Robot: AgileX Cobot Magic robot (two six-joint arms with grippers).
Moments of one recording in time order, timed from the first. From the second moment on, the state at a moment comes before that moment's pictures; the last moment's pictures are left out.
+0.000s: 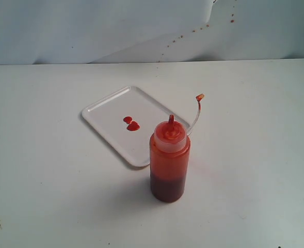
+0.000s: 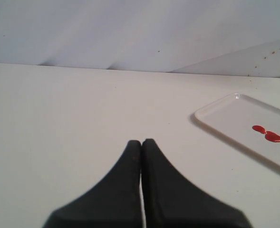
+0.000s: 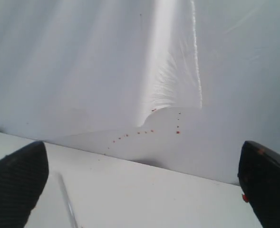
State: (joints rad) left arm 0.00 0.00 0.00 0.05 0.30 -0.13; right arm -0.03 0.46 -0.63 0.75 0.38 -0.83
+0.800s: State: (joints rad) left arm 0.00 0.00 0.00 0.06 0.30 -0.12; right arm -0.03 0.34 -0.46 -0.11 0.08 -0.05
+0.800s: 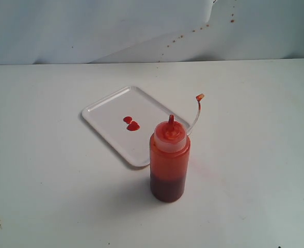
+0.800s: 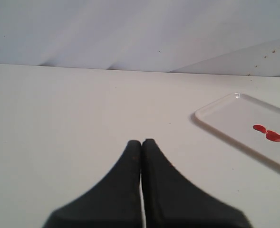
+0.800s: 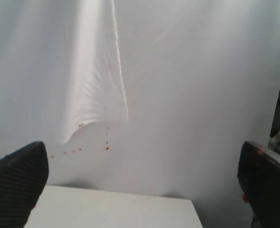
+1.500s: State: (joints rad) left arm 0.00 0.00 0.00 0.06 0.30 -0.12; right arm -0.03 0.17 -0.30 -0.14 -0.06 0.01
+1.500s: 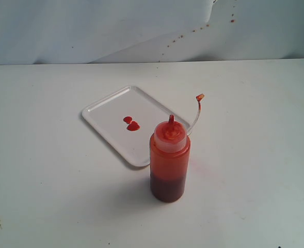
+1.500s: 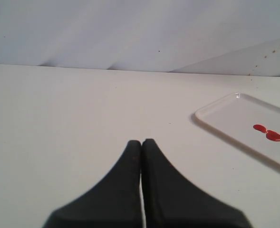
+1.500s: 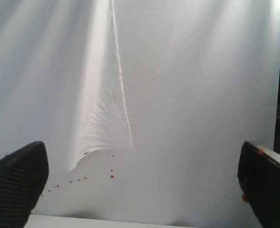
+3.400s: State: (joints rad) left arm 0.00 0.00 0.00 0.06 0.30 -0.12; right arm -0.04 0.00 0.00 -0.10 0.05 0.01
